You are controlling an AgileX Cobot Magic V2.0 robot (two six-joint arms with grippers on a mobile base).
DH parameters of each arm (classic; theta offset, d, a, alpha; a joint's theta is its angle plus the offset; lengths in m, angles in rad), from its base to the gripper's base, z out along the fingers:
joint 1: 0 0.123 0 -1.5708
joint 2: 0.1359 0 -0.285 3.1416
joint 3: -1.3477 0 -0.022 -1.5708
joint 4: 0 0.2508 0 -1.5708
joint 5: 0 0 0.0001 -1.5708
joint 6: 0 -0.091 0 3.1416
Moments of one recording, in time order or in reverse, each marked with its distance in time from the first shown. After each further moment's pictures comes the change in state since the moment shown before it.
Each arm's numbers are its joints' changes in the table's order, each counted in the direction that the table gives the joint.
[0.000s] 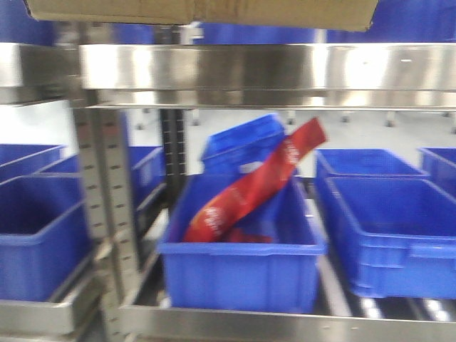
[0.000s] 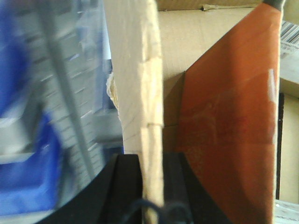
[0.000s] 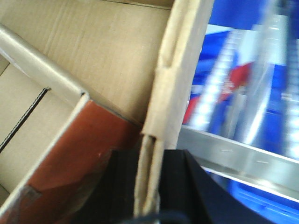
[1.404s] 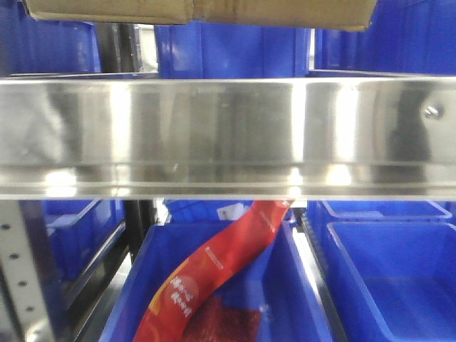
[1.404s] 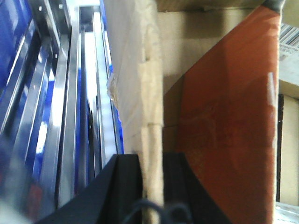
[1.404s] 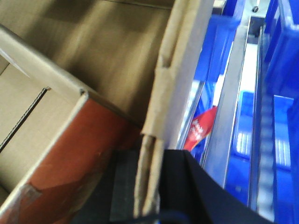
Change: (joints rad) left arm 0.000 0.000 0.000 0.000 -0.002 0.000; right arm -0.002 0.000 0.000 0.000 0.000 -0.002
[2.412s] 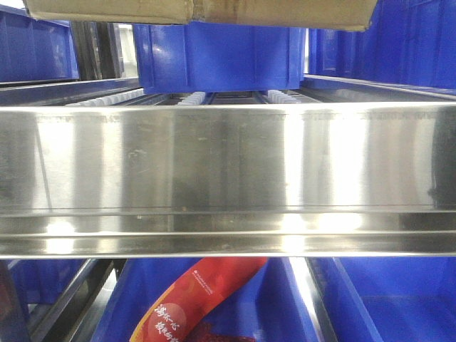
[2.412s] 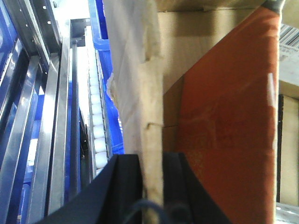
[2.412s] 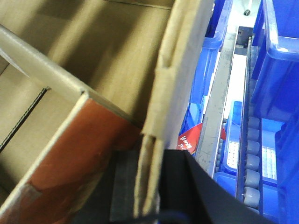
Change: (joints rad) left arm 0.000 0.000 0.000 0.000 0.000 0.000; right arm 0.000 0.000 0.000 0.000 0.000 0.000
